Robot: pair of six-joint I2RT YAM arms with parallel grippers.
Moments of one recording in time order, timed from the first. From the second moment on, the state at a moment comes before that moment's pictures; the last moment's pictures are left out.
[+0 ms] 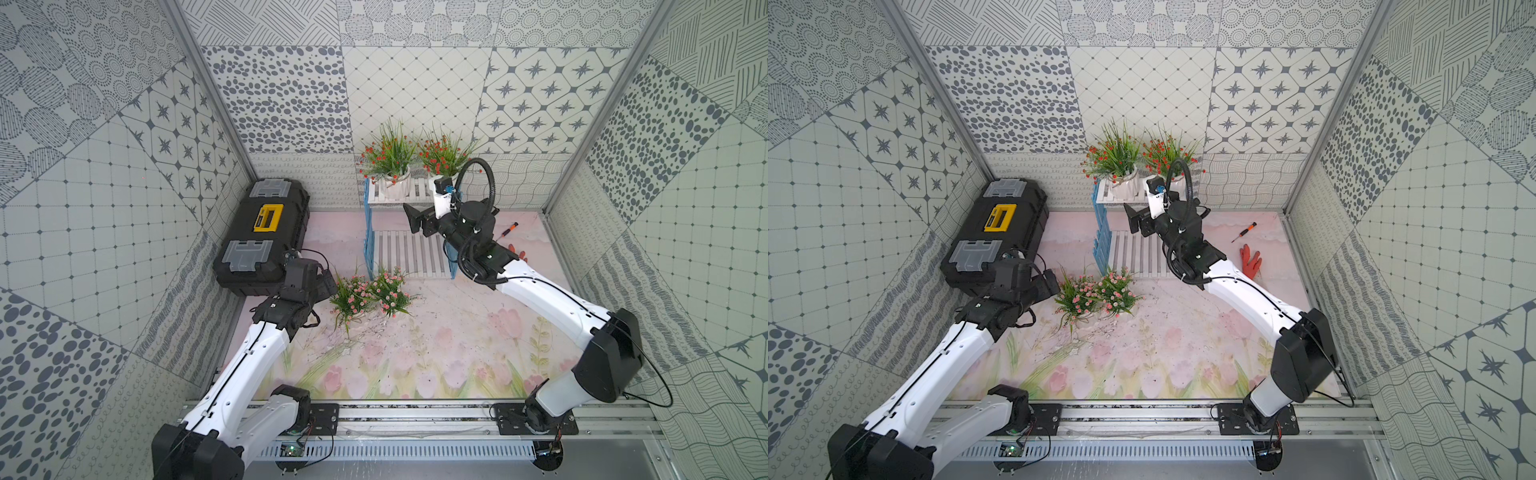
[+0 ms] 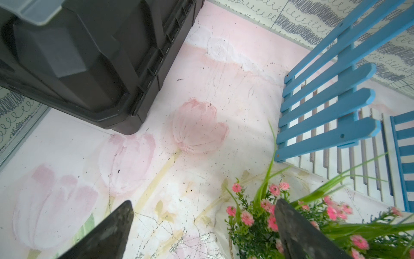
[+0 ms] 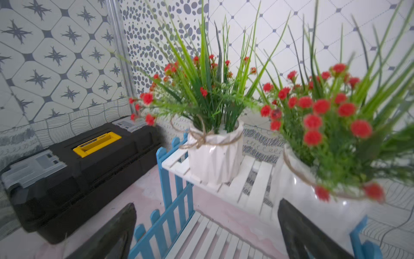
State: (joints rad) left arm -0.24 0.99 0.81 -0.58 -0.28 -0.51; right arm 0.66 1.49 1.26 0.23 0.10 -0.03
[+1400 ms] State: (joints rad) left arm -0.91 0.77 0.37 -0.59 -0.30 -0.67; right arm 0.68 1.32 0.82 0.22 0.36 0.09
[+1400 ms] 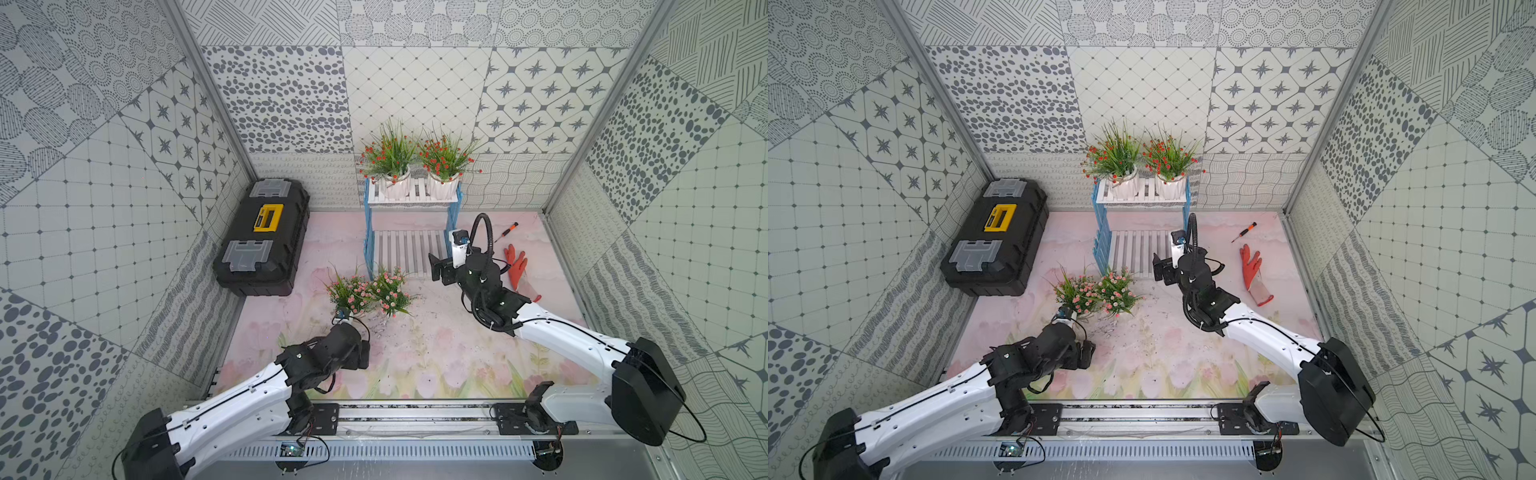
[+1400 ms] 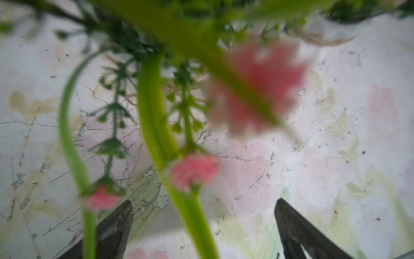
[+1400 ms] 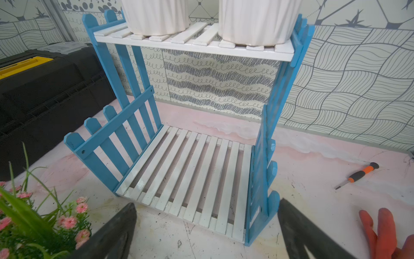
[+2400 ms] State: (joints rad) left arm -0.81 0.89 0.17 0.16 -0.52 -0.32; right arm 0.67 1.39 0.86 0.23 0.35 0.07
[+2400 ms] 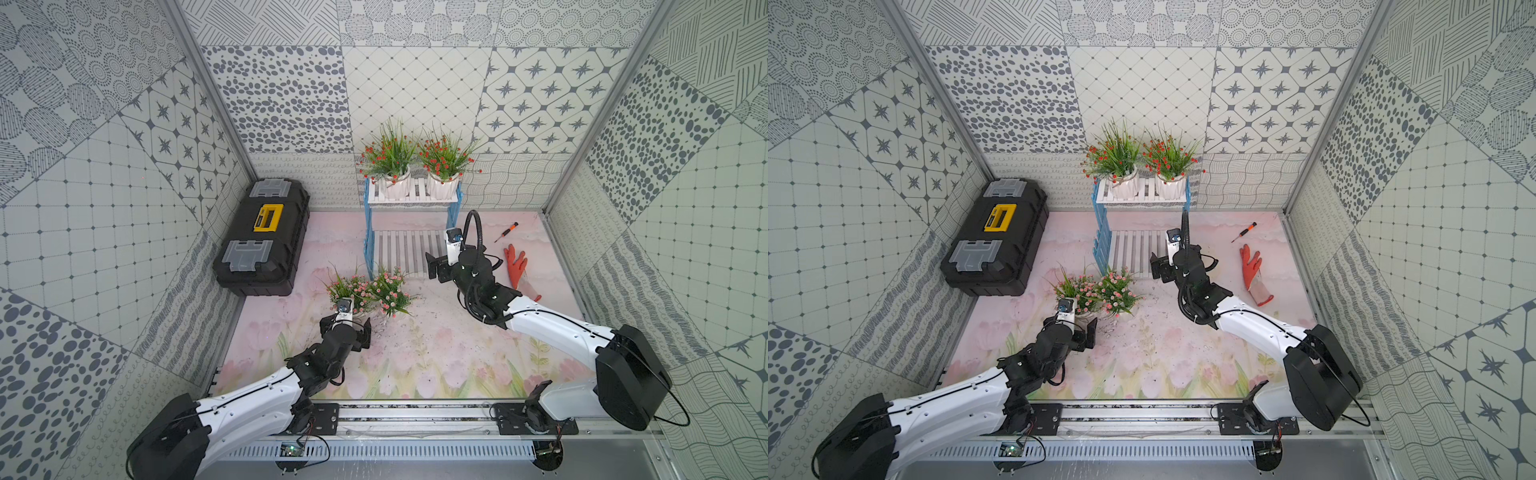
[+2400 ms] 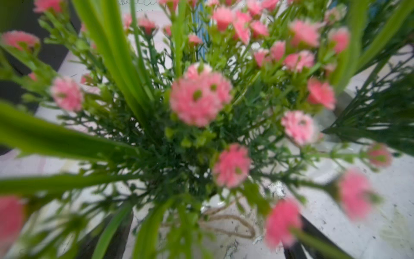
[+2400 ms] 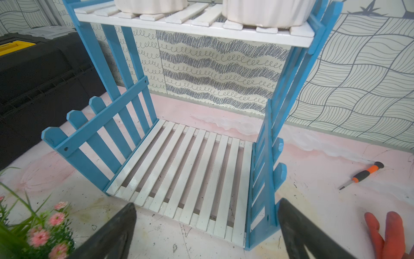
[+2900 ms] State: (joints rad) left arm -0.72 1.11 0.17 0.43 -0.48 -0.21; right arm 0.67 1.39 0.86 0.23 0.35 0.04
